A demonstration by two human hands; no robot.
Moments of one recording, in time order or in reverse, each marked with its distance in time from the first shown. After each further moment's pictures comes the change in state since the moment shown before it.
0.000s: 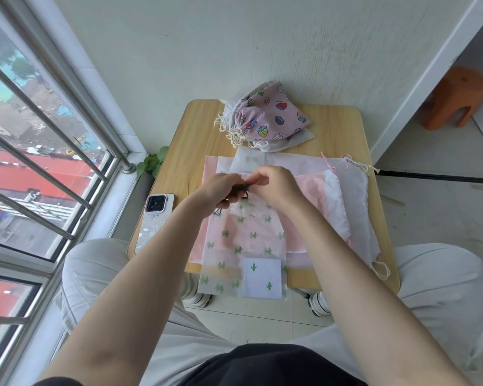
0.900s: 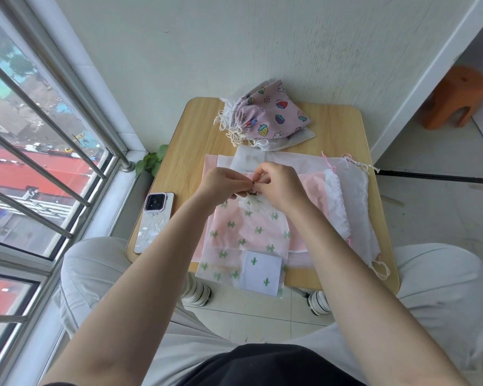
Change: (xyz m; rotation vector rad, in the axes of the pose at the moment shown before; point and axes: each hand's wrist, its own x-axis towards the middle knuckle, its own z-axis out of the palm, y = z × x) left_hand -0.008 0.002 0.005 0.081 0.158 0.133; right_hand -0.006 -0.004 -0.005 -0.202 0.055 -0.040
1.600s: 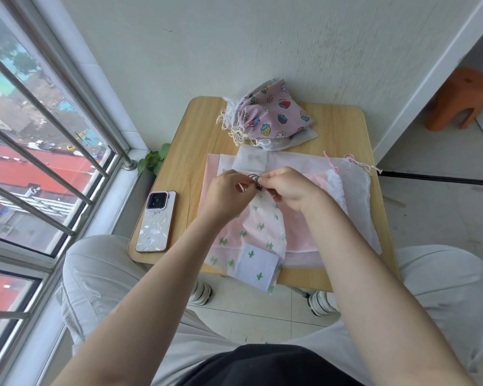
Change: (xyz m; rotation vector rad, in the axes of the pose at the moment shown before) left_hand -0.004 -0.027 0.022 0.390 0.304 0.455; right_hand 0.009 0.000 -0.011 0.547 -0.284 0.378
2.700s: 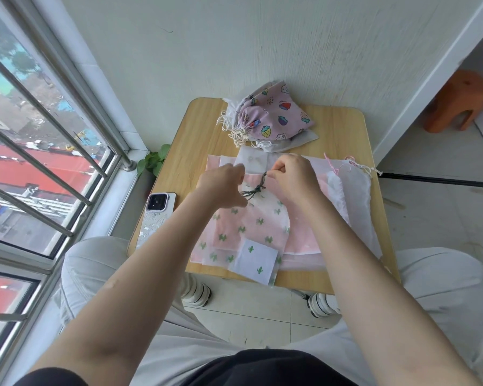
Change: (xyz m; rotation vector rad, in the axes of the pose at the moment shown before) left_hand 0.036 0.009 -0.029 0.664 -0.462 0.026; right_hand 0.015 0.003 -0.013 -0.729 0.486 -0.391
